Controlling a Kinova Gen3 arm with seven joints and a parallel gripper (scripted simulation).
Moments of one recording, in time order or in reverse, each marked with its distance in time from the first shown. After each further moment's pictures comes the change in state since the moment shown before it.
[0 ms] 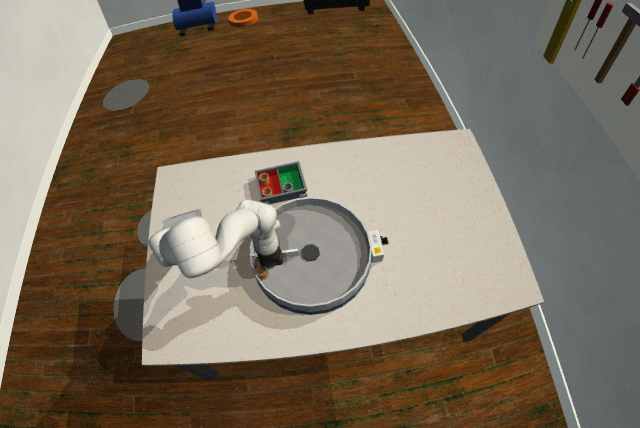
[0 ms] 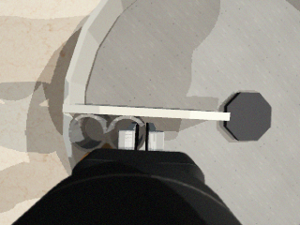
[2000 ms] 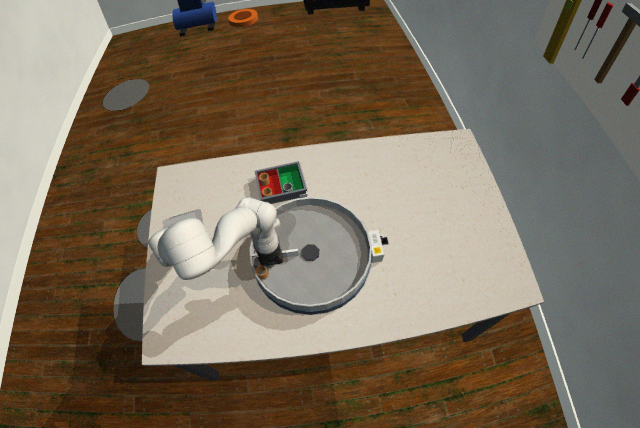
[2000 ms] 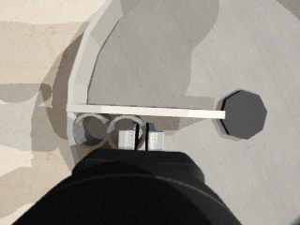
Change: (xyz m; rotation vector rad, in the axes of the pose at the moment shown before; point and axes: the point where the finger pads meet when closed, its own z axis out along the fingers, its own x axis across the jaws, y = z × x) arm 0.000 0.001 -0.010 0.000 -0.002 0.007
